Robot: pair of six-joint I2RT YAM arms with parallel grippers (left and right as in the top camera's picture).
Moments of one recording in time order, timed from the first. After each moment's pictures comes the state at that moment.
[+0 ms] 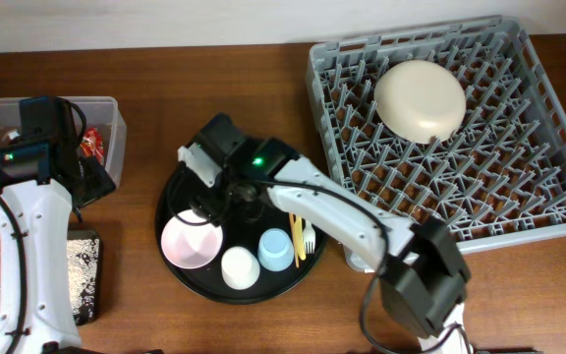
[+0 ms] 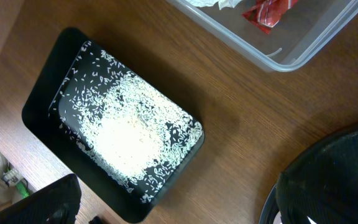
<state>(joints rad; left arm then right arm) 0.22 1.50 1.45 -1.25 -0.40 -0.34 0.83 2.07 1.80 -0.81 -0.29 -0.03</state>
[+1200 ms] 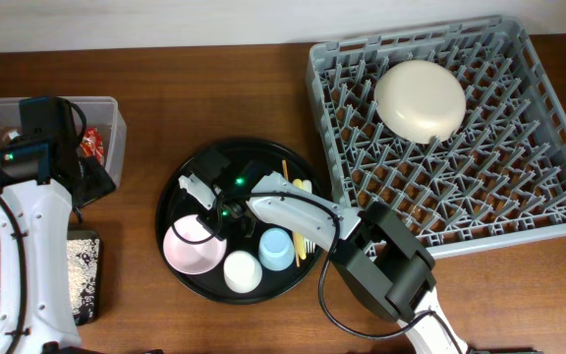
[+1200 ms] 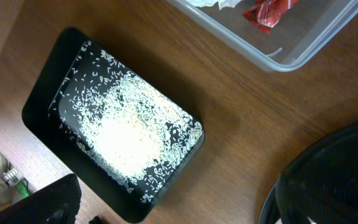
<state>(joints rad) 0.22 1.50 1.45 -1.25 -0.40 -0.34 0.86 2.22 1.70 -0.67 -0.28 -0.02</state>
